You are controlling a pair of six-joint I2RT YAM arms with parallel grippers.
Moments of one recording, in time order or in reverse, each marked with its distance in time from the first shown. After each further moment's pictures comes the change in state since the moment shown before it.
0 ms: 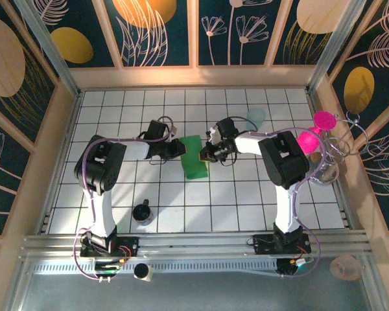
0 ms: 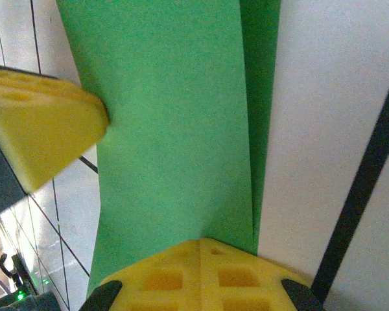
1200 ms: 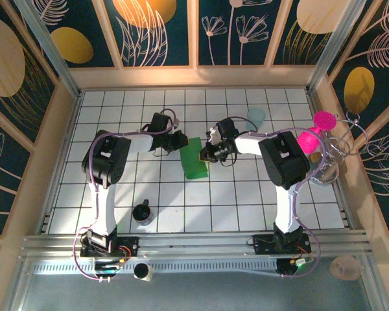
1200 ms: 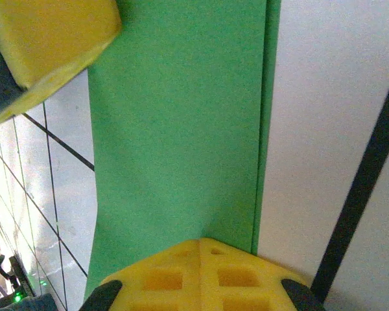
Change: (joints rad) left arm 0.007 0.114 0.174 -0.032 -0.009 -0.004; right arm 0.000 0.004 -0.013 0.016 0.008 0.000
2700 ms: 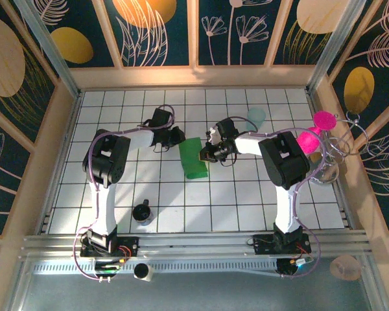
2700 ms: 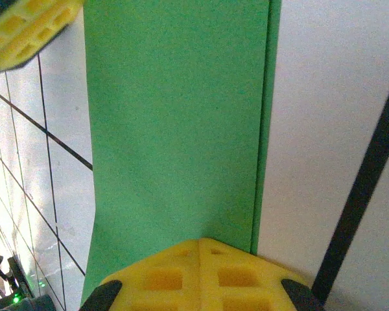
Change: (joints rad) left arm -0.002 0.010 0.093 -0.129 -0.180 -0.053; right arm 0.001 0.000 -0.002 0.003 0.005 0.000
